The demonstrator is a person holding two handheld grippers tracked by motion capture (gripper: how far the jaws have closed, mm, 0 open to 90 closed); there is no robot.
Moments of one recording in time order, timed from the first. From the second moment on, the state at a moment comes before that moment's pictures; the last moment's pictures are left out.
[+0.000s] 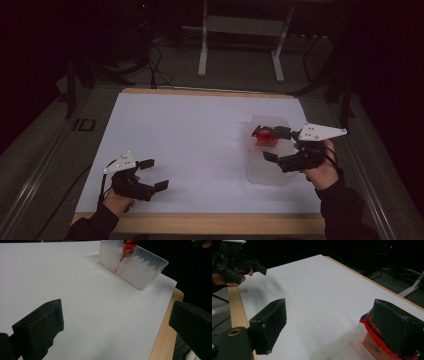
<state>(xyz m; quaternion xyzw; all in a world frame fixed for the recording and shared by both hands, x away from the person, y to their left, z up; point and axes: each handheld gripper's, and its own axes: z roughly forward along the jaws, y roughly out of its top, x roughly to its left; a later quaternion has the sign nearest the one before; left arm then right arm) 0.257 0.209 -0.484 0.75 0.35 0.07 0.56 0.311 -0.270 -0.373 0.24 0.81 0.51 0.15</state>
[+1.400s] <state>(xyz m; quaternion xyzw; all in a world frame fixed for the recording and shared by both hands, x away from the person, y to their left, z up) 0.256 0.207 -0.491 0.77 0.34 0.08 0.54 0.237 -0.245 -0.452 0.27 0.83 0.46 0.20</state>
